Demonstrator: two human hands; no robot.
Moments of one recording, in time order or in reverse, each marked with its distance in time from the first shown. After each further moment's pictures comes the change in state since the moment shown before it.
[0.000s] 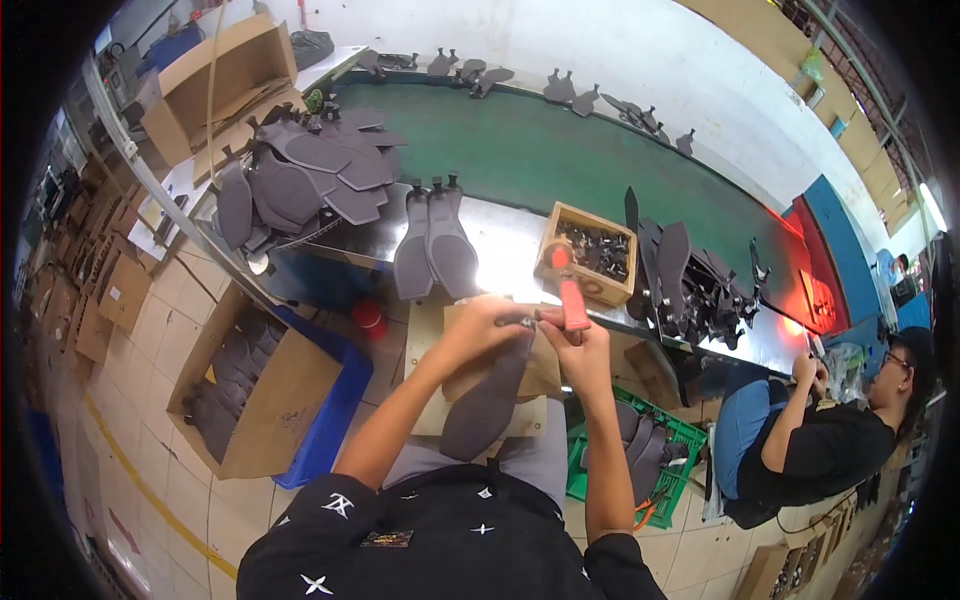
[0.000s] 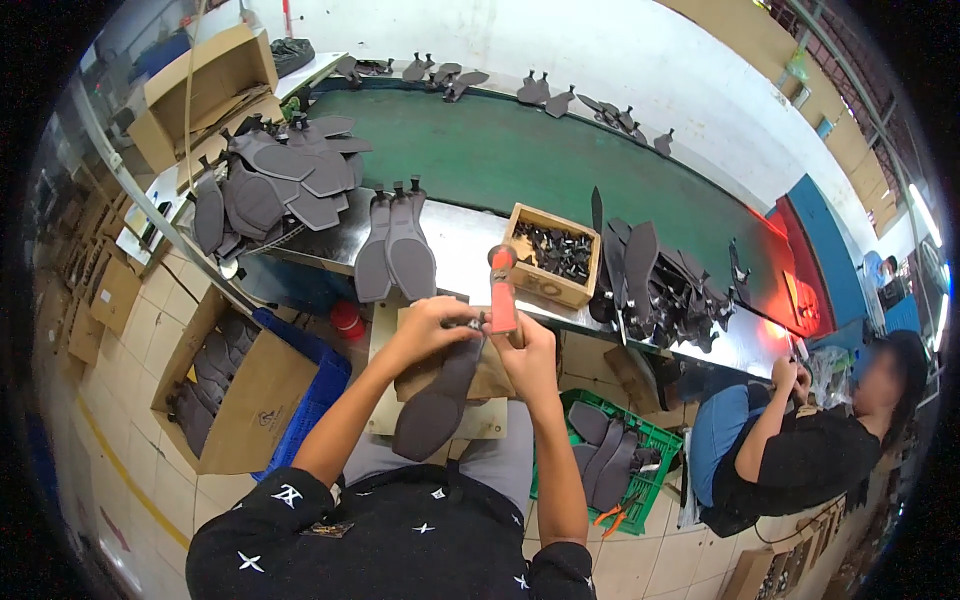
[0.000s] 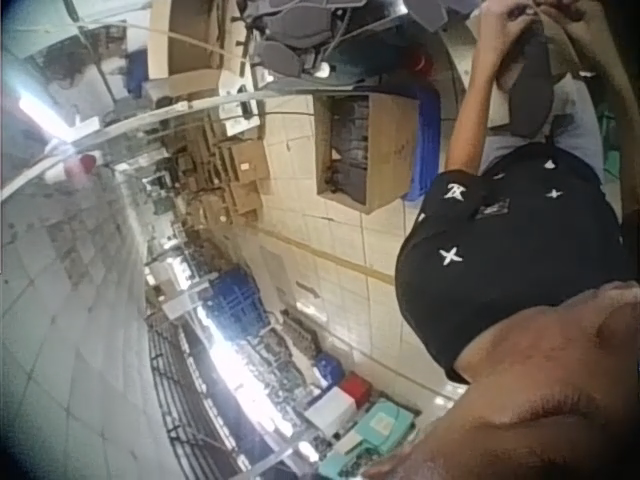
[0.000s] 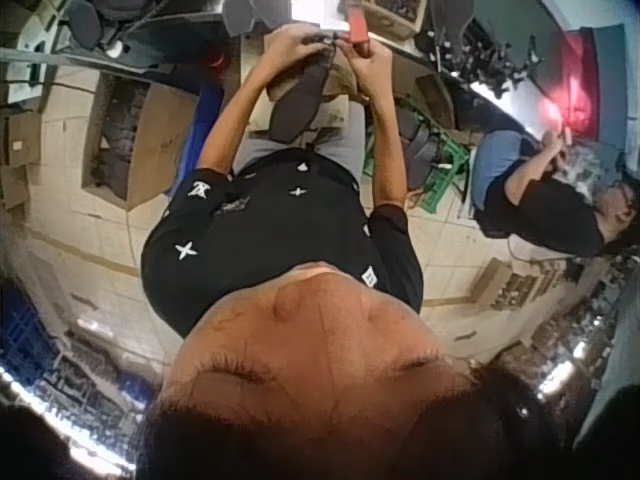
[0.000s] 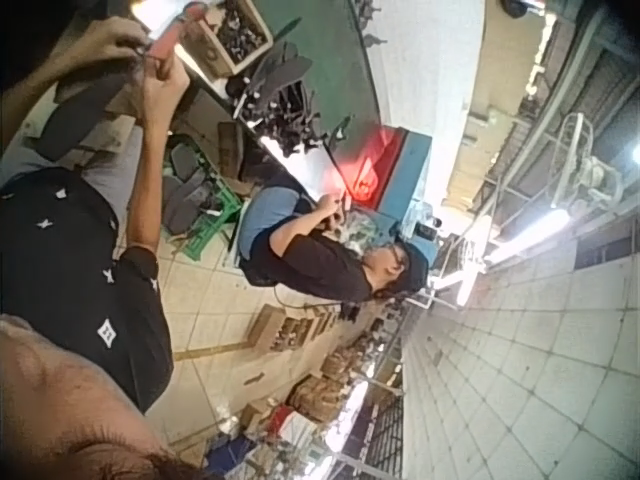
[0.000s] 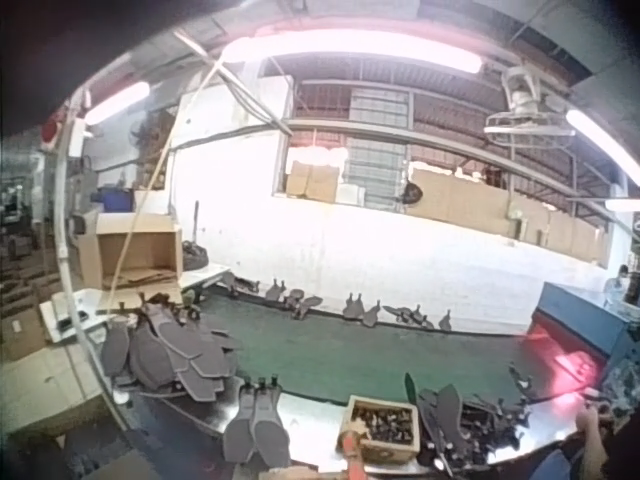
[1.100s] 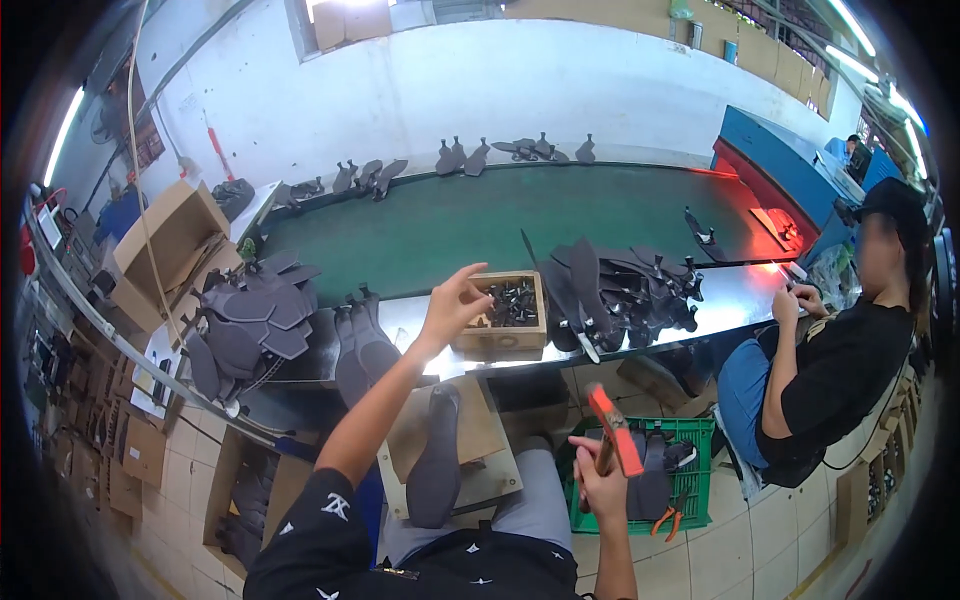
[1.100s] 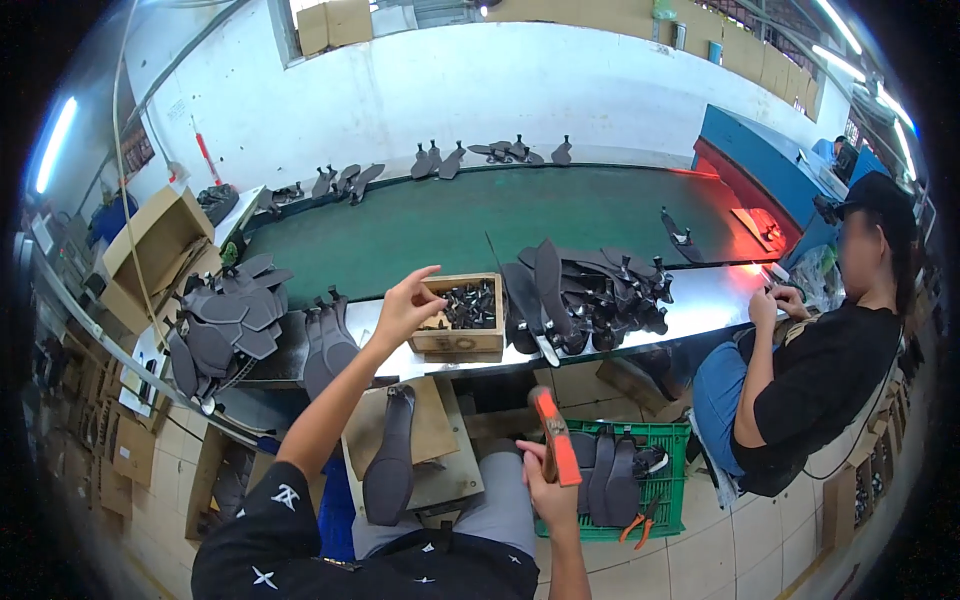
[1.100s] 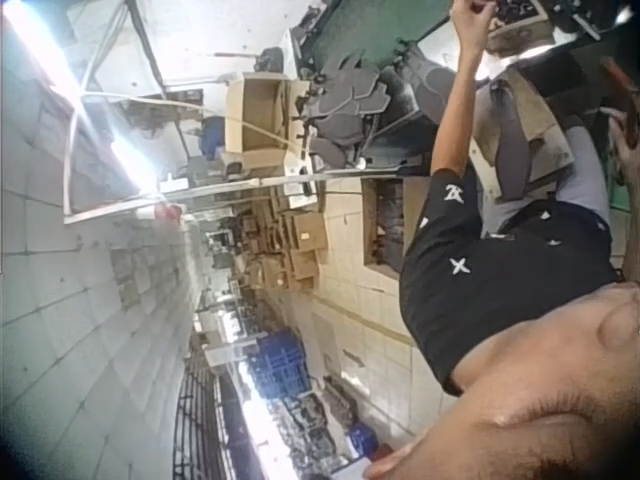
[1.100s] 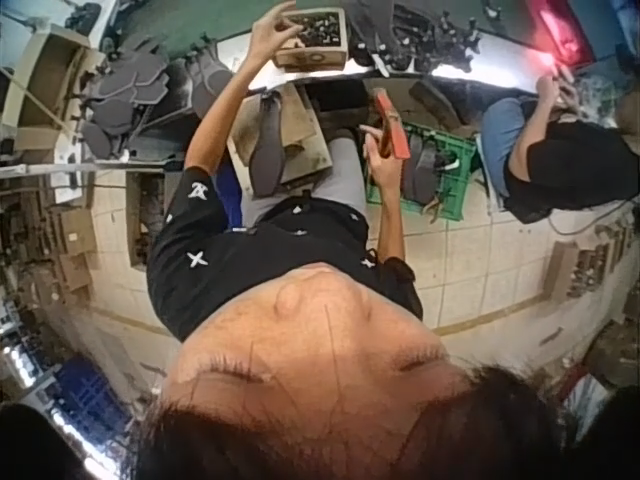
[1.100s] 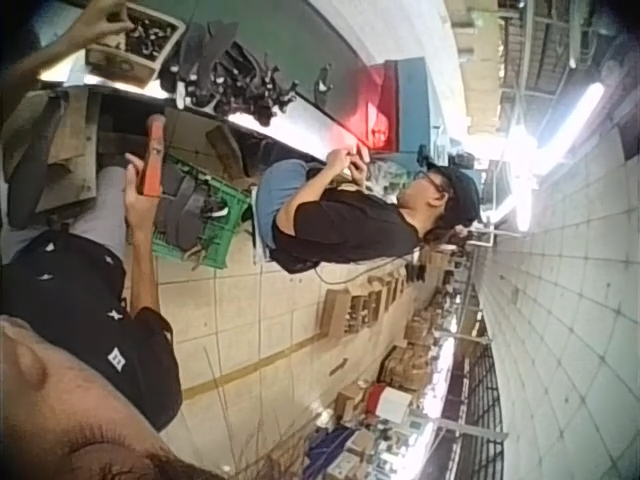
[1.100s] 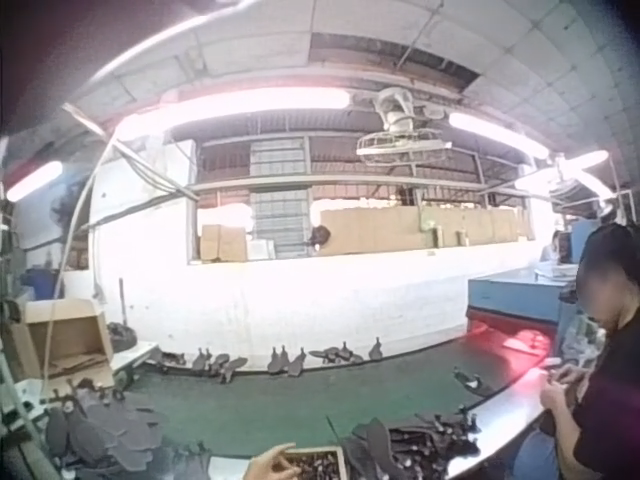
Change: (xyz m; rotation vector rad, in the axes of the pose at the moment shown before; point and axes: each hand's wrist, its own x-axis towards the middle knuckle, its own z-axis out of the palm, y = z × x) left_hand 0.171 0.017 0.038 -0.207 0.019 -0.028; right_hand -0.146 0.026 -0.096 0.134 0.439 0.225
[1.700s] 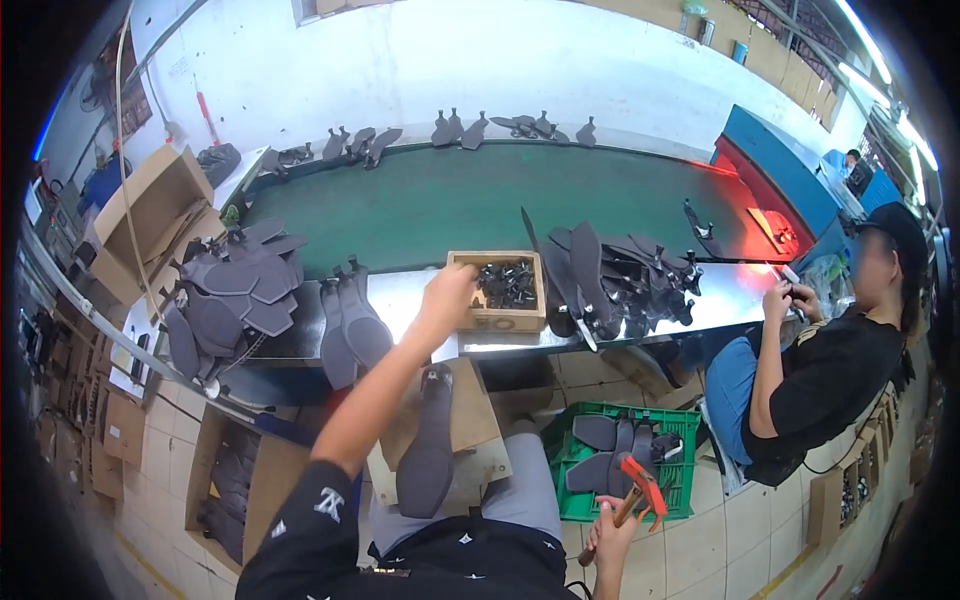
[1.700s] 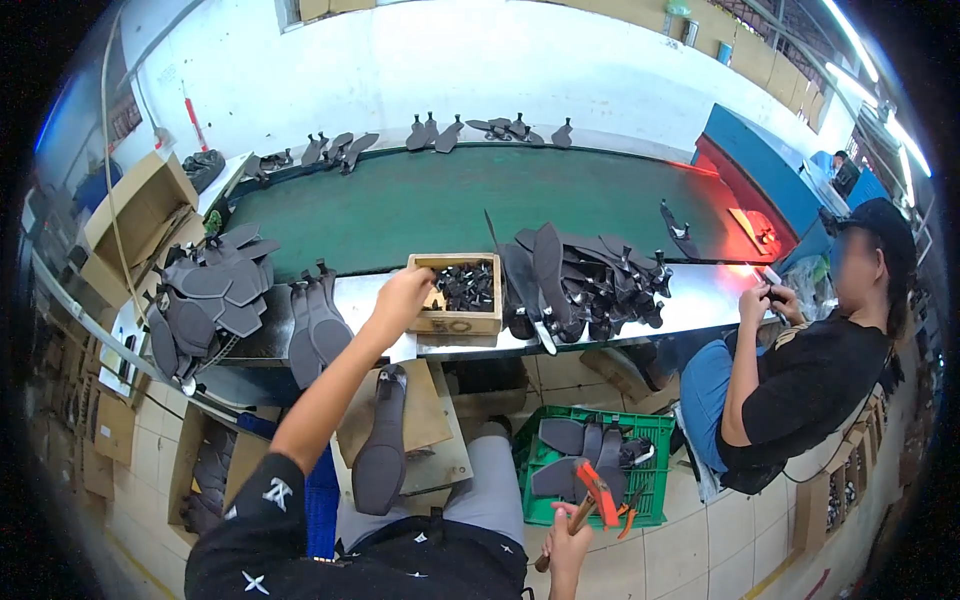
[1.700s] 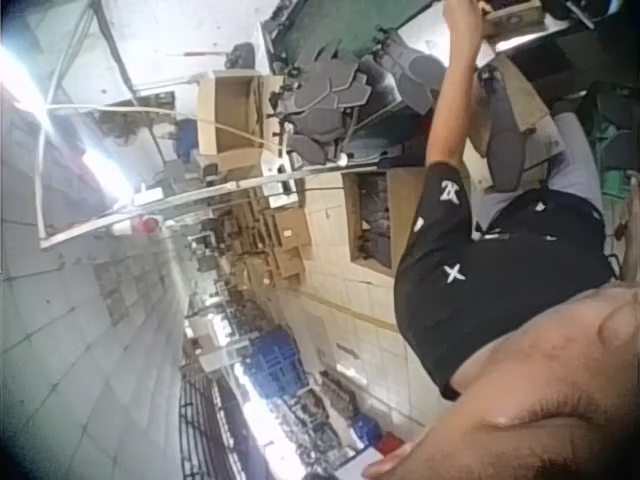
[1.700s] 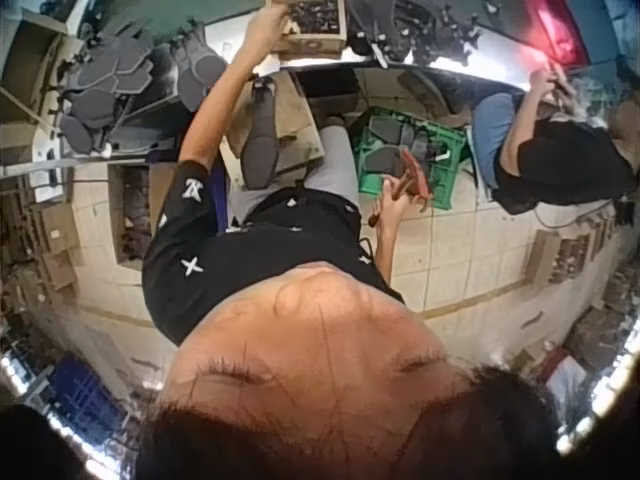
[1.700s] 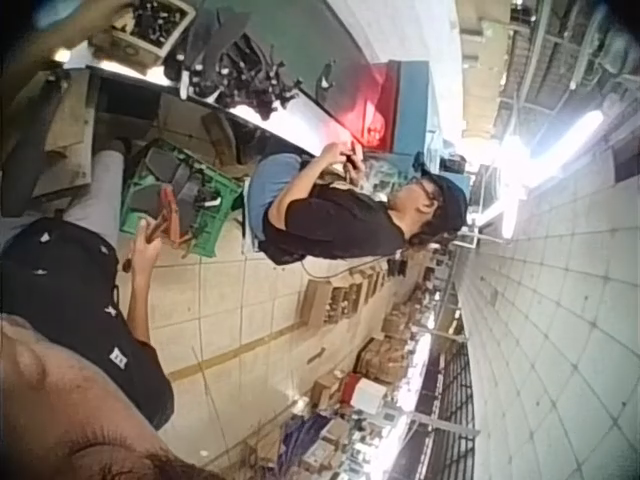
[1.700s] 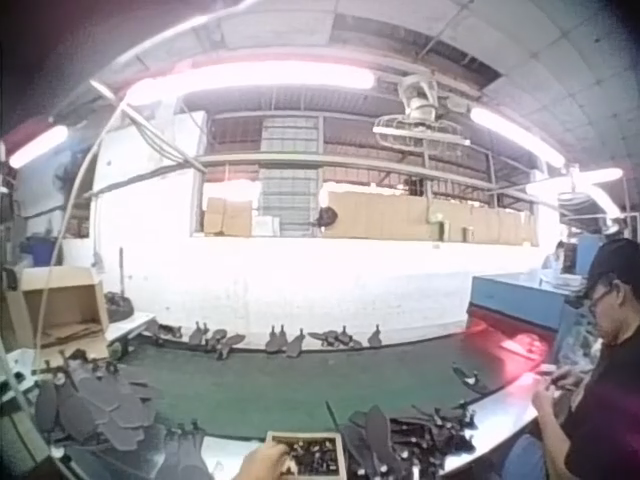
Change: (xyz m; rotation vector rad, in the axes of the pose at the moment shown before) left_hand 0.001 -0.039 0.005 0.631 0.051 0.136; right_hand -0.105 0.028 -0.049 0.133 0.263 0.479
